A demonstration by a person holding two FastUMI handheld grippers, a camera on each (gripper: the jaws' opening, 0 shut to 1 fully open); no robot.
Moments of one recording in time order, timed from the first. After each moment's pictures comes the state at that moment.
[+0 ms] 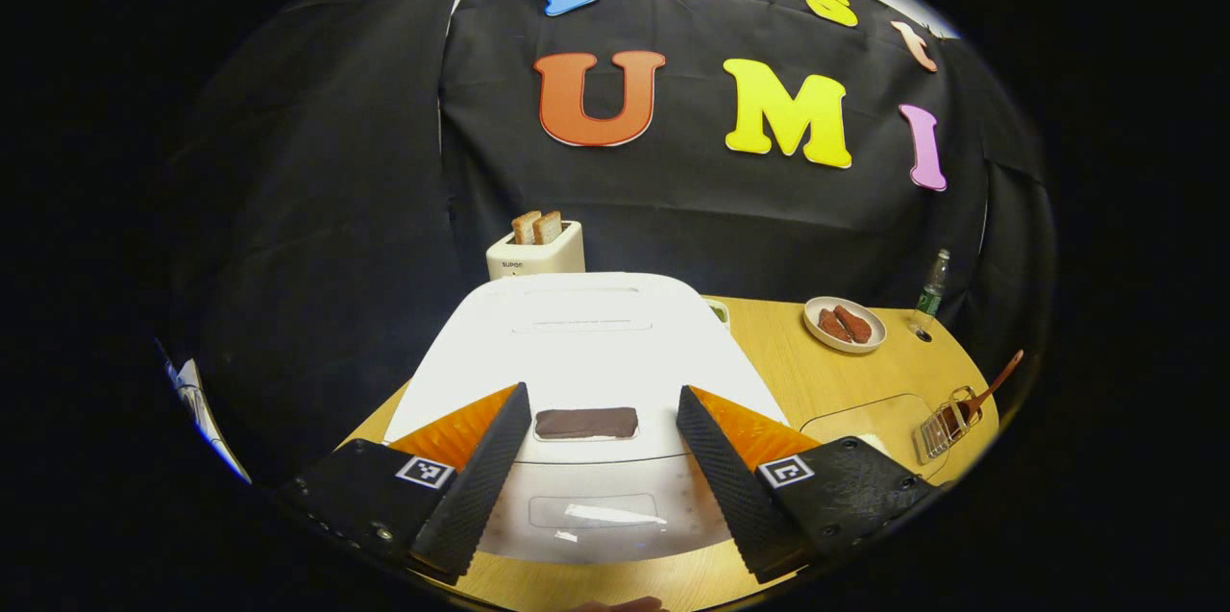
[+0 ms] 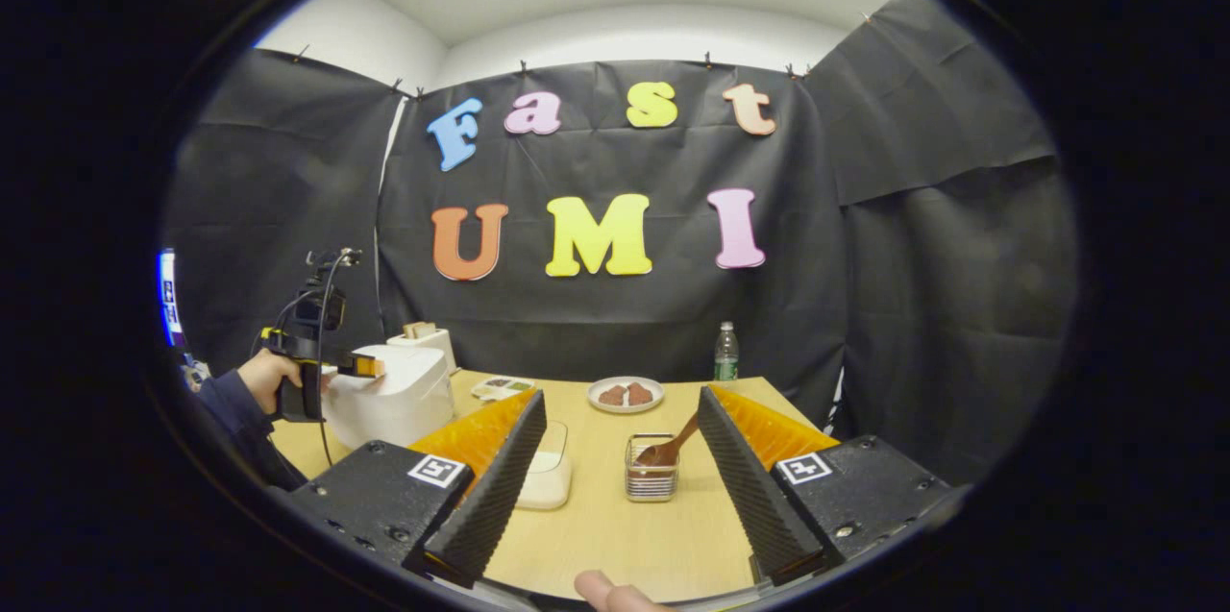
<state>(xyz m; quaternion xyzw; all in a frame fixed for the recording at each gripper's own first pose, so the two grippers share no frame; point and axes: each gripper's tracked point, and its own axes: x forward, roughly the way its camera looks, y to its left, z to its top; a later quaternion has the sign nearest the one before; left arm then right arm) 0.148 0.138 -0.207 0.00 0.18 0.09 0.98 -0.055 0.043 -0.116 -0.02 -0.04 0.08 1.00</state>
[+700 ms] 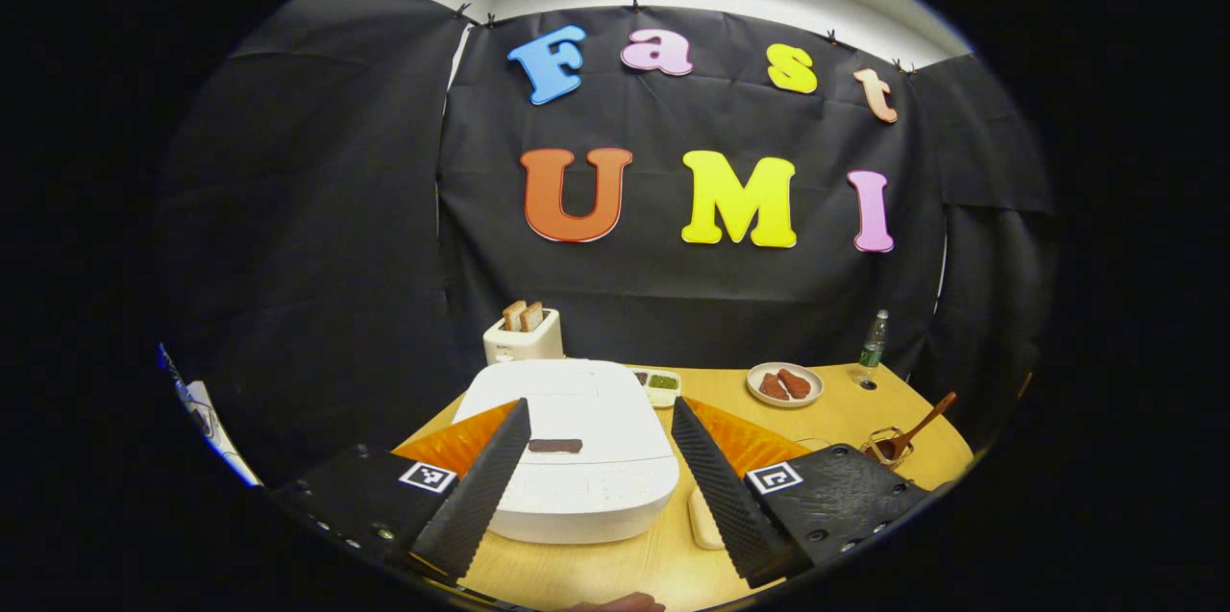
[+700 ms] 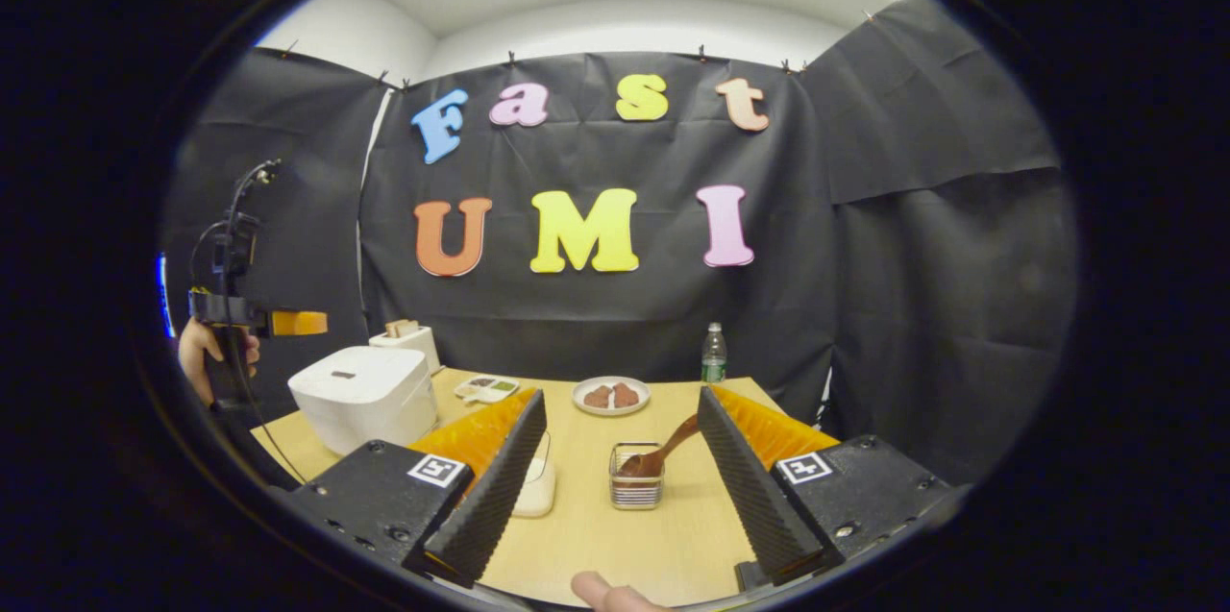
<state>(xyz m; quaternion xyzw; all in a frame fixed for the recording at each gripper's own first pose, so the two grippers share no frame) 0.049 0.079 -0.085 0.00 0.07 0.05 1.00 -0.036 0.034 -0.094 -0.02 -0.03 0.06 1.00</state>
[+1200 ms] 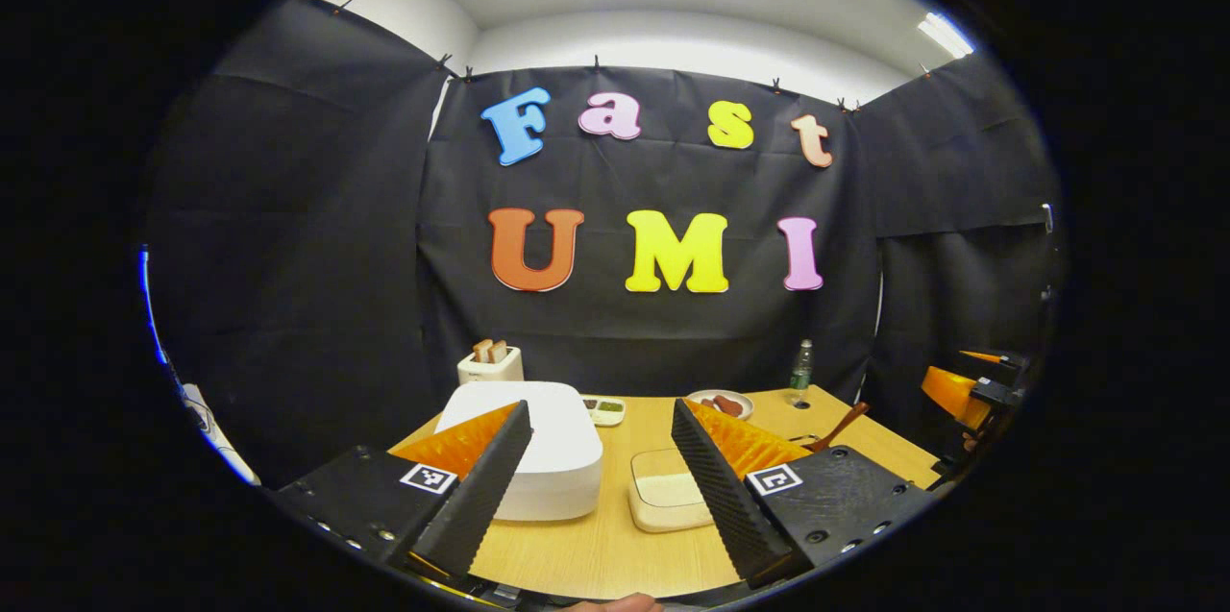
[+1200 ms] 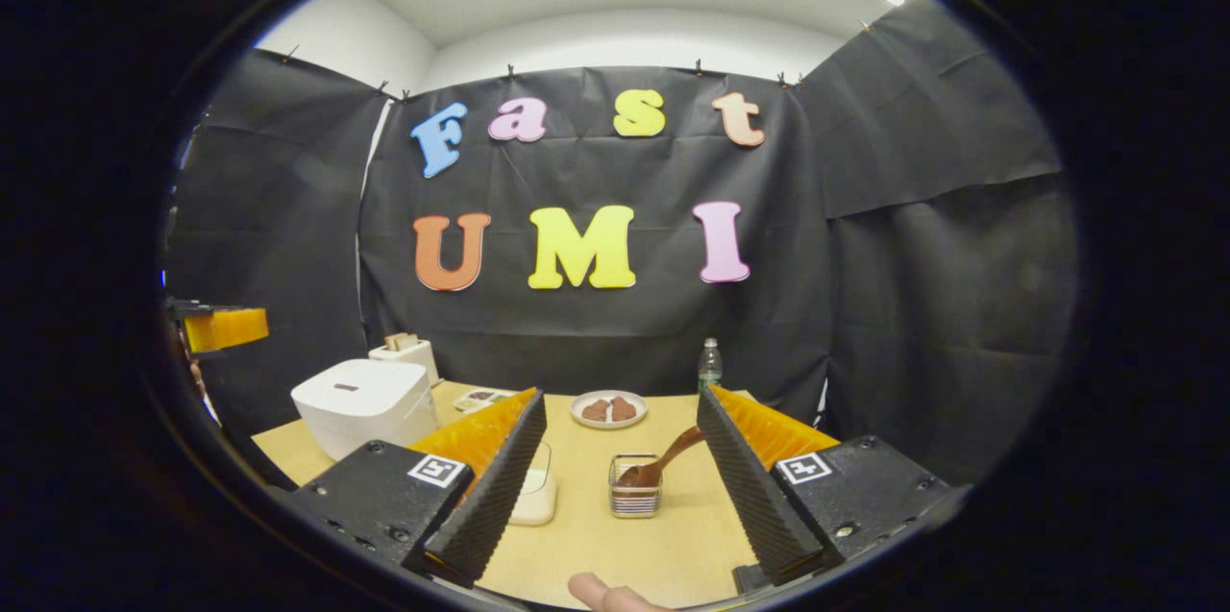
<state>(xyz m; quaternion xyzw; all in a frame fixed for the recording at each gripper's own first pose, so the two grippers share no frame) -0.061 0.014 -0.061 0.01 -0.01 -0.01 1.00 -0.047 0.033 -0.080 -0.02 -0.05 0.05 1.00</state>
